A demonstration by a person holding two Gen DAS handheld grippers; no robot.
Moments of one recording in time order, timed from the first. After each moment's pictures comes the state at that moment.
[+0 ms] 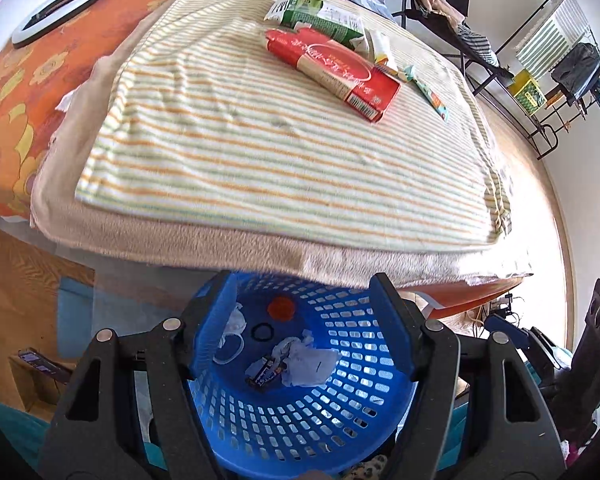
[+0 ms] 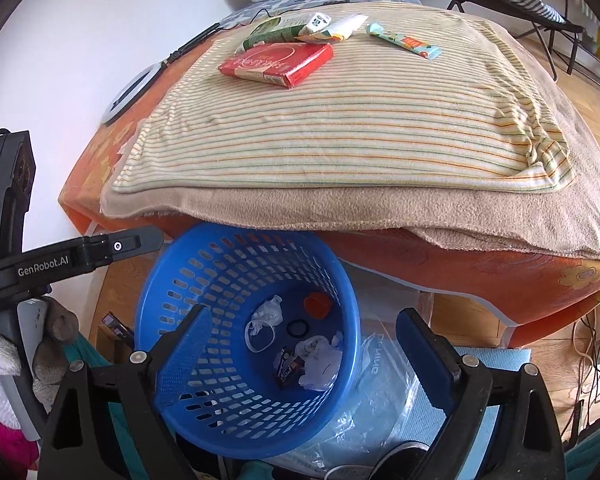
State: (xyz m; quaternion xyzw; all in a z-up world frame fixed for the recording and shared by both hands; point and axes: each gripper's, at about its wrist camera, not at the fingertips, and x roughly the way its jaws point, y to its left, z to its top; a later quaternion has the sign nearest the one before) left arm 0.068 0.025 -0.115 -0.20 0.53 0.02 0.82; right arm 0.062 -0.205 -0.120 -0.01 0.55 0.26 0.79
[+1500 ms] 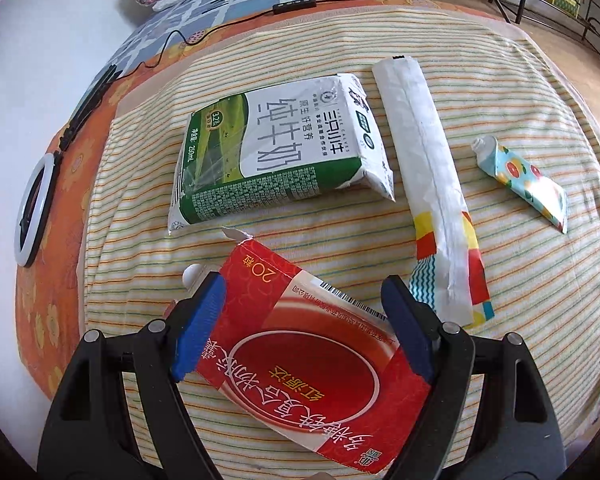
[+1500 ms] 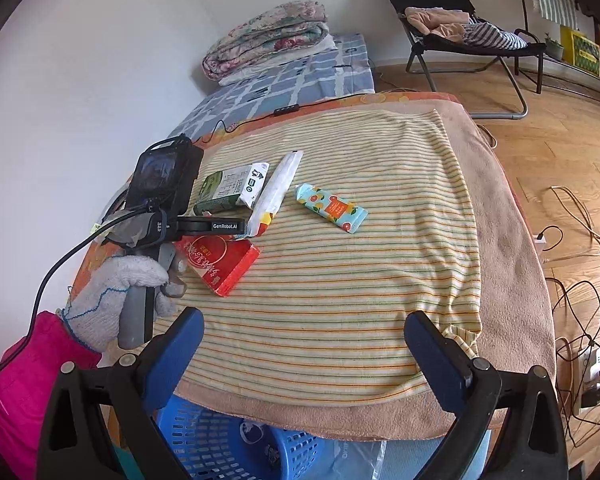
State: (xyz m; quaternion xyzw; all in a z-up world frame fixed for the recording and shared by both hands) left arm 0.328 -0.015 -0.142 0.07 0.56 0.10 0.82; right arm 0.209 -0.268 -0.019 0.07 0.48 0.23 0.84
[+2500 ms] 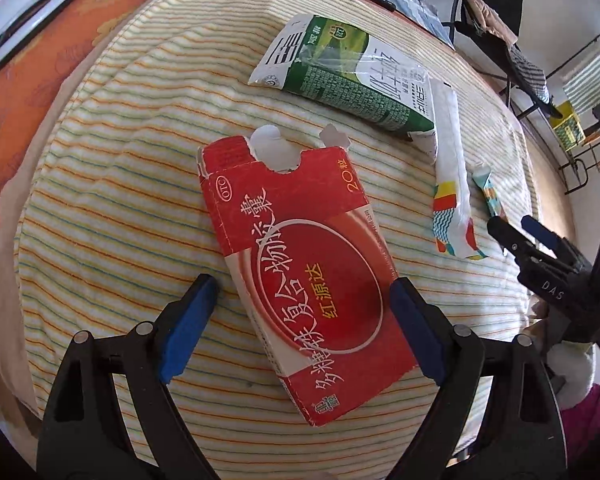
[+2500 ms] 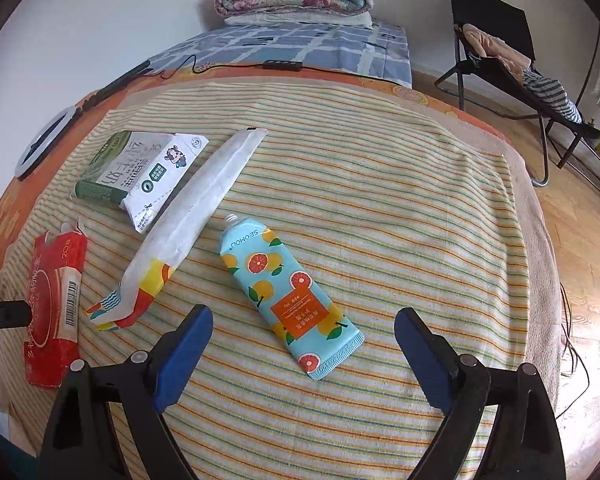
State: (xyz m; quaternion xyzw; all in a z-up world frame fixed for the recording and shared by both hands) left arm 0.265 0.058 -0.142 -0.21 0.55 0.08 0.80; right arm 0.360 -0.178 -0.118 -0.12 0.49 0.22 0.84
